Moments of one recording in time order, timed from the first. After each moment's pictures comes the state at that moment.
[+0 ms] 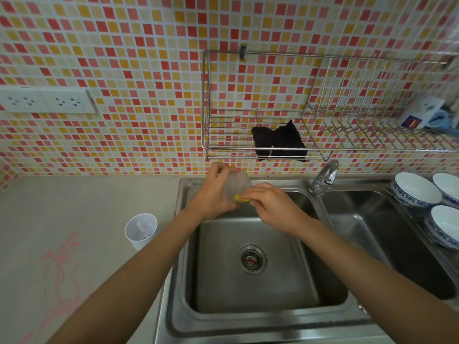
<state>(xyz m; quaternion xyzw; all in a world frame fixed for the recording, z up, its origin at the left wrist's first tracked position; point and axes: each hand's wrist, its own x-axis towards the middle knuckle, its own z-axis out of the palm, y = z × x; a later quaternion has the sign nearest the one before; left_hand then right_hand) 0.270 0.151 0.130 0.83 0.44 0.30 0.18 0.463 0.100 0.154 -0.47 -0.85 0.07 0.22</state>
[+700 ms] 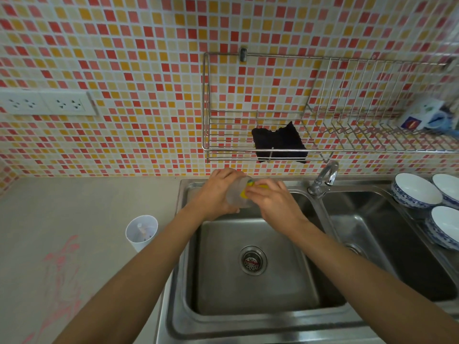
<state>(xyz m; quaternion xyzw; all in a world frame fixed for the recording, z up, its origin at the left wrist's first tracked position) 0.271 0.153 0.141 0.87 0.41 0.22 0.14 0.465 0.101 0.145 -0.48 -0.85 -0.10 0.18</state>
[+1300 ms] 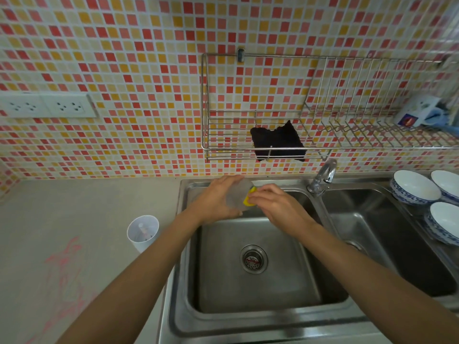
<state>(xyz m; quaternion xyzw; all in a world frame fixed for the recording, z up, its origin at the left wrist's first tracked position) 0.270 0.140 0.140 0.85 0.43 0.21 0.24 0.482 0.096 0.134 -0.44 -0.88 -0.03 0.19</state>
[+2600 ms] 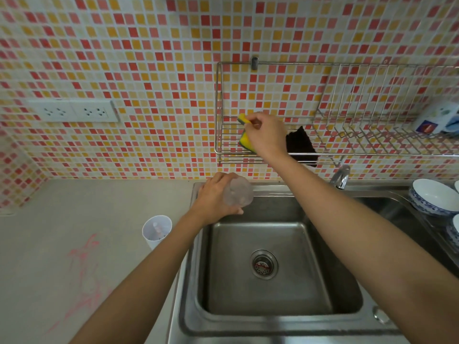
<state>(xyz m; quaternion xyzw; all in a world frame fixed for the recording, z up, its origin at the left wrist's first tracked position) 0.249 0.139 0.142 0.80 0.53 0.24 0.16 0.404 0.193 0.255 -0.59 -0.64 0.12 0.48</state>
